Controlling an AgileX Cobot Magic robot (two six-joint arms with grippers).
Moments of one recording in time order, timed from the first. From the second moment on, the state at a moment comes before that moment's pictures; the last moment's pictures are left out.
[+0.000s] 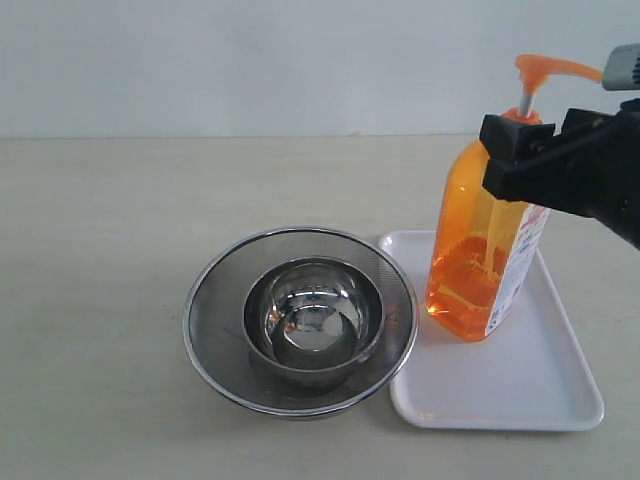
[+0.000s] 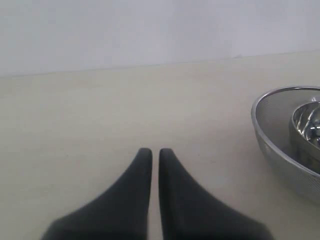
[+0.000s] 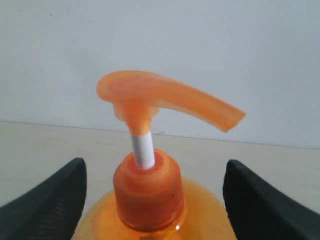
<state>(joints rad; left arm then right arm) -0.12 0.00 0.00 -0.07 0.31 0.10 0.43 1.25 -0.41 0.17 -0.66 -0.03</state>
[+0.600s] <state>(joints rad) -0.12 0.00 0.00 -0.07 0.31 0.10 0.43 1.37 -0.41 0.17 -0.80 -0.04</state>
